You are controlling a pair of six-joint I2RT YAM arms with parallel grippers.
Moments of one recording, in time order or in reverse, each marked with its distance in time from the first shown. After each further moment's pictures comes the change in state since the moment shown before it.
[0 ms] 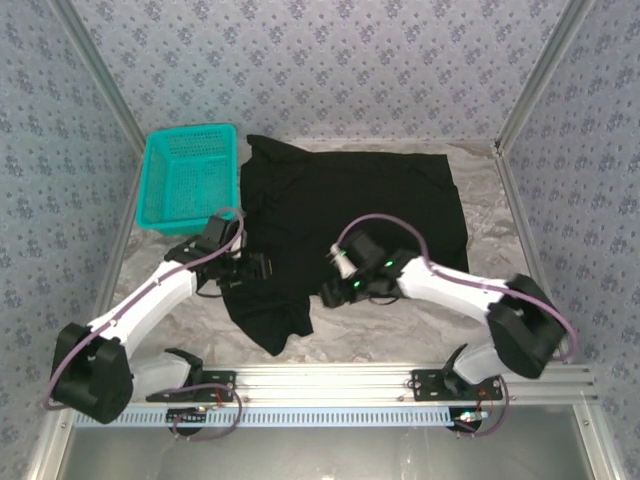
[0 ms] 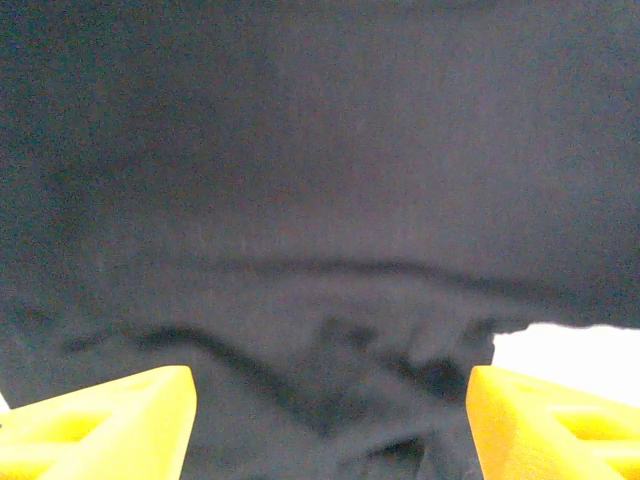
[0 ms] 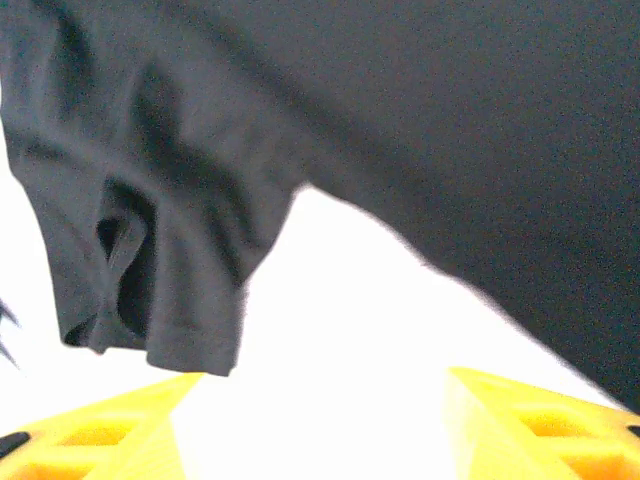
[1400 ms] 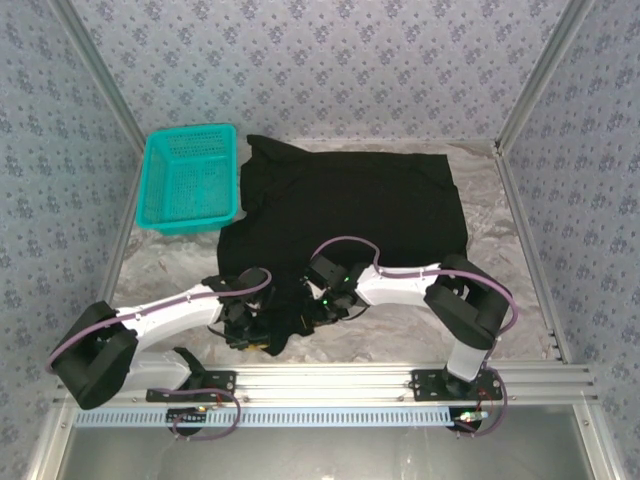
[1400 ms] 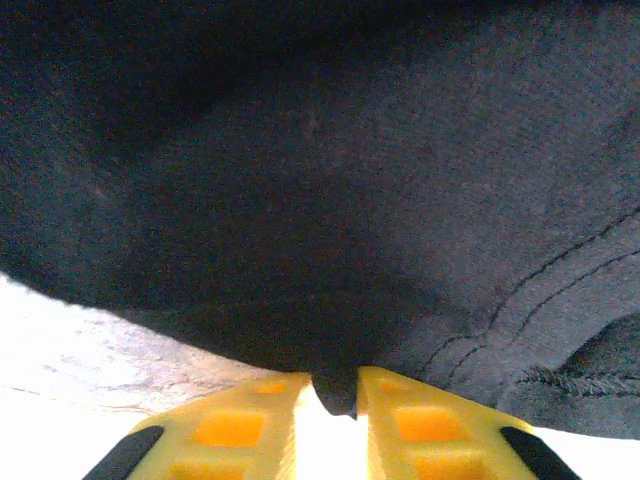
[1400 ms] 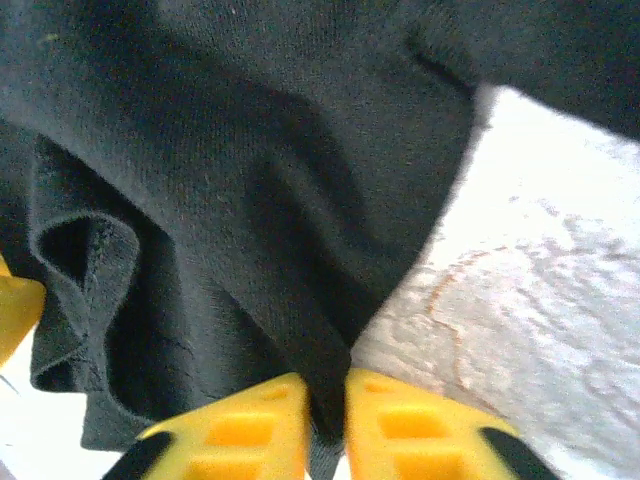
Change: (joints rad) left arm -0.331 0.087 -0.213 -0.100 0.077 -0.288; right arm 0.143 0.266 0.080 0.092 -0.040 0.212
